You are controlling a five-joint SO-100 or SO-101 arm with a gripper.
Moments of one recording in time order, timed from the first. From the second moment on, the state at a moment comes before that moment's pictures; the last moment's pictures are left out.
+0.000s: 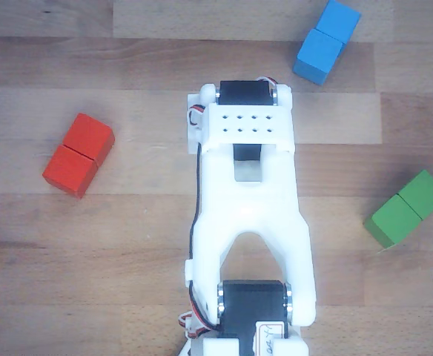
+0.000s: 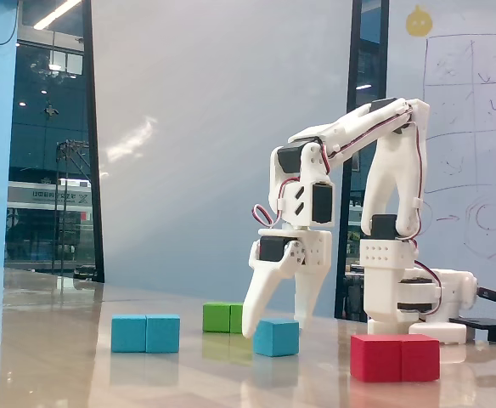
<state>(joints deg) -2.8 100.3 128.3 62.4 -7.7</state>
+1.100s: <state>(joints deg) -2.7 100.2 128.5 58.2 -7.7</state>
